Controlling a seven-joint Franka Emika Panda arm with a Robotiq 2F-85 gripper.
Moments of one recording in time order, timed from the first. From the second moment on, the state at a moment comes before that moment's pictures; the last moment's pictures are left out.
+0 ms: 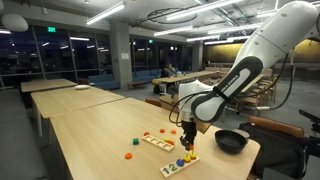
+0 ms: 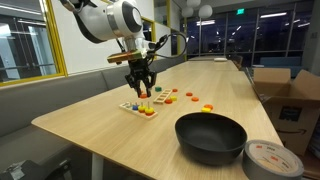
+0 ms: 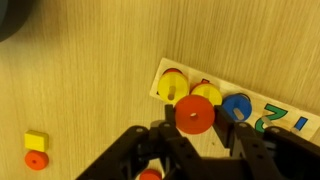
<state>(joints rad) 0.07 0.11 0.06 -2.36 -0.23 2.46 0.21</state>
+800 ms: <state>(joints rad) 0.07 0.15 0.05 -2.31 -0.20 2.46 0.16</state>
